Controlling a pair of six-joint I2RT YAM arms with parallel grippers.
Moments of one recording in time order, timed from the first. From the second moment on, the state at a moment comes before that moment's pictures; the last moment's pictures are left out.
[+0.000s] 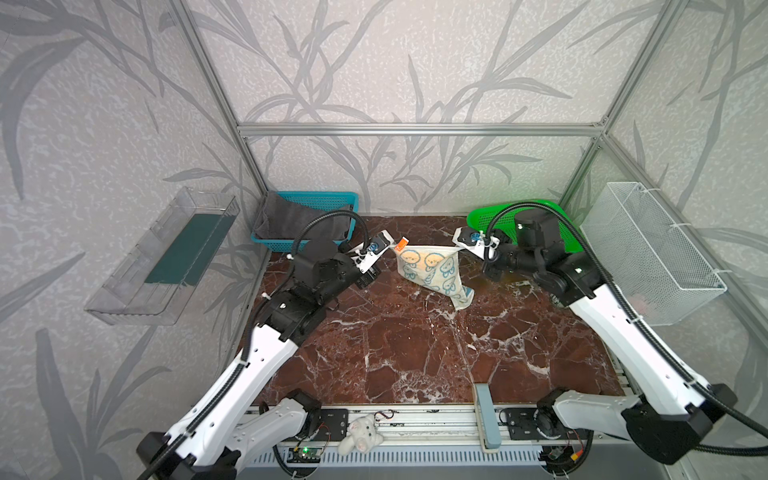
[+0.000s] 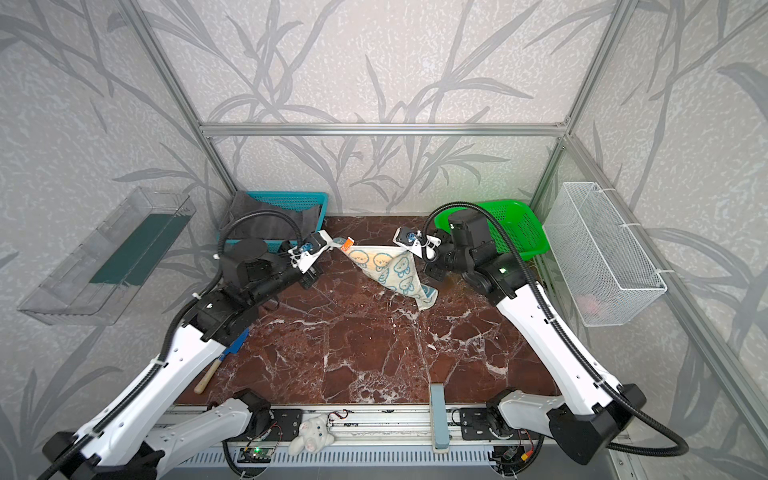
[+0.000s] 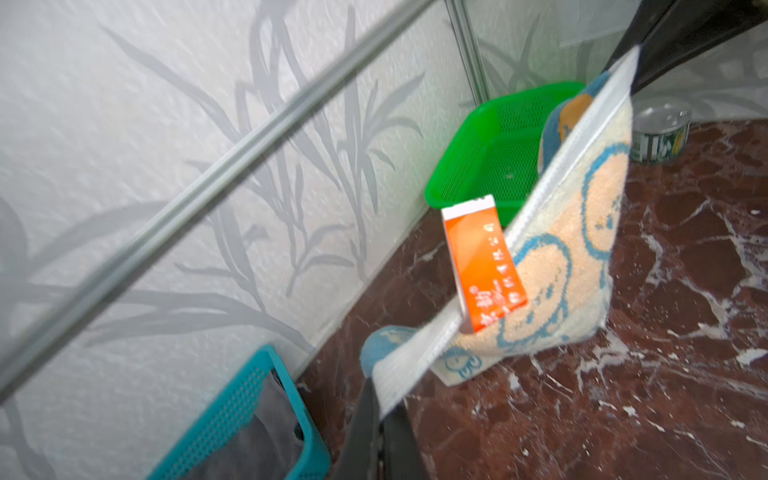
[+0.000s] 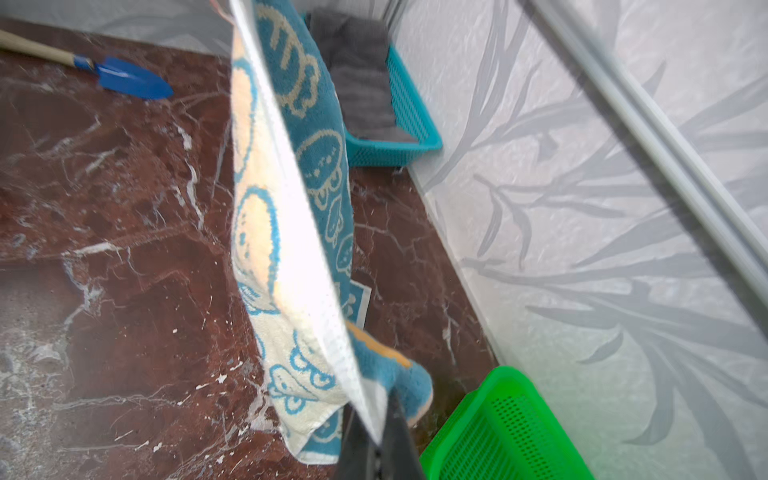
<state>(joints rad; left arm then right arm) -0.49 0.97 1.15 -0.34 0.13 0.58 0.51 1.23 1.50 -0.76 -0.30 -0.70</state>
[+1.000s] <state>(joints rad) -0.39 1.07 1.20 -0.32 0.24 0.77 0.35 1.40 1.67 -0.88 -0.53 -0.48</state>
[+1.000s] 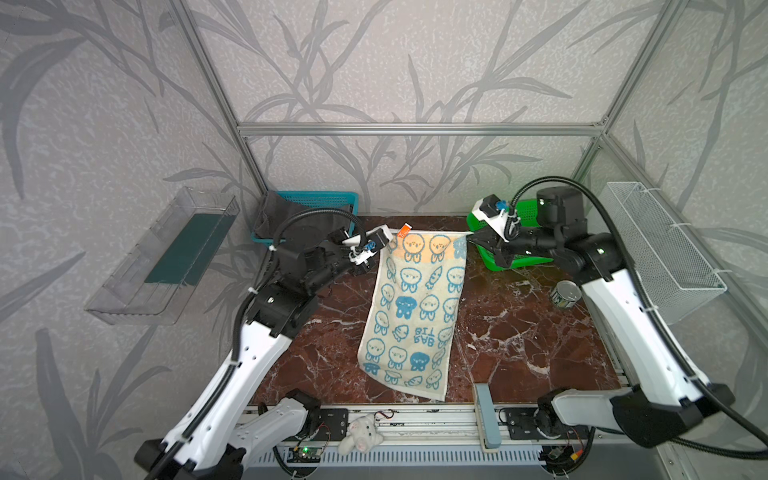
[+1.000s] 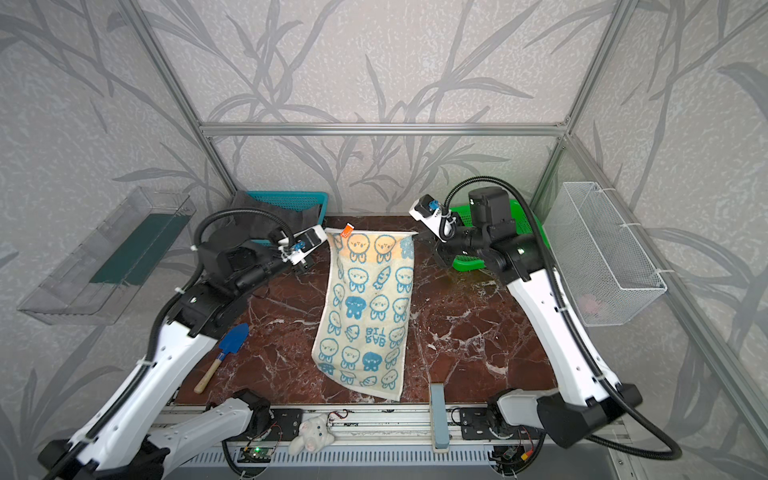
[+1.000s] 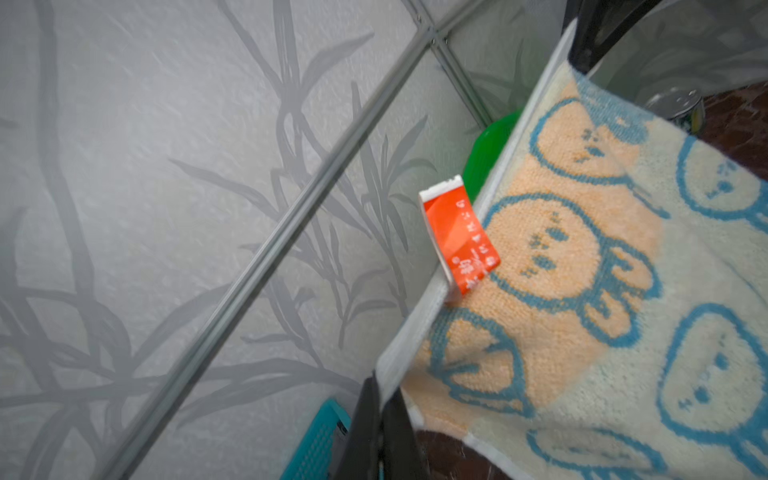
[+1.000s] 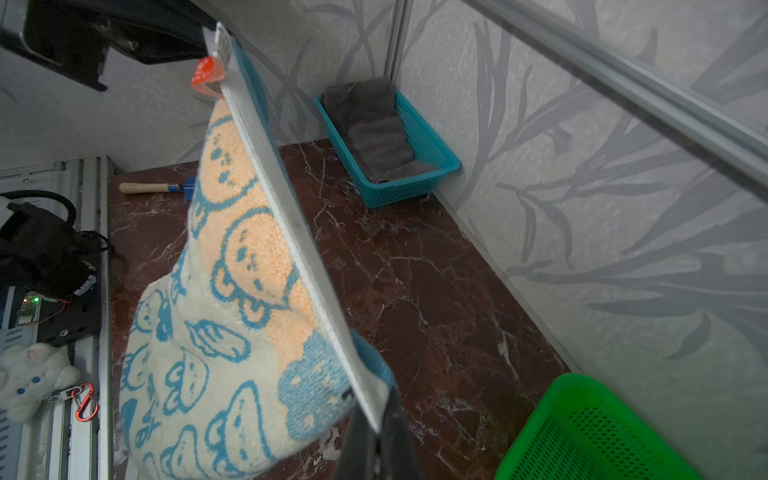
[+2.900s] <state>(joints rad) -0.39 0.97 0.58 -0.41 0.15 0.54 0.72 1.57 1.15 -0.87 -0.42 -0.49</state>
